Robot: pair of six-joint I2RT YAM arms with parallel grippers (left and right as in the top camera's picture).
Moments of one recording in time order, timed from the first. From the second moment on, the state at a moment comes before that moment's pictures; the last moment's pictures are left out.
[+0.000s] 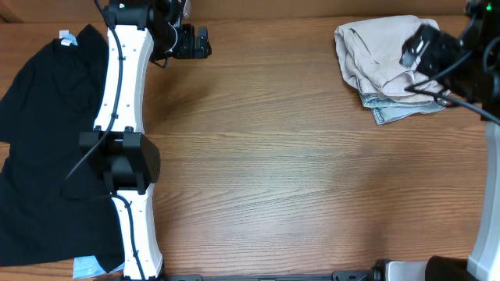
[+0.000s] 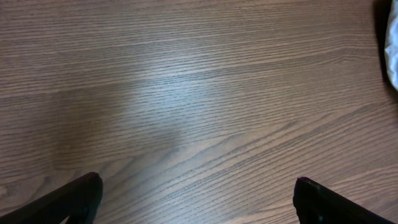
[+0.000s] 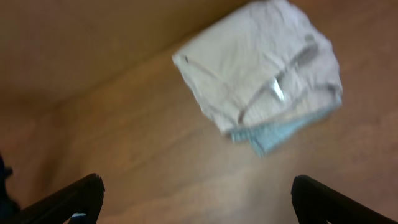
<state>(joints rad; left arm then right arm) -0.06 2.37 2.49 -1.28 0.31 -0.05 -0.10 1.53 1.97 -1.28 -0.08 0.36</state>
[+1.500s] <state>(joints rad) -0.06 2.37 2.49 -1.28 0.31 -0.05 0.03 0.84 0.84 -0.33 0.02 0.36</state>
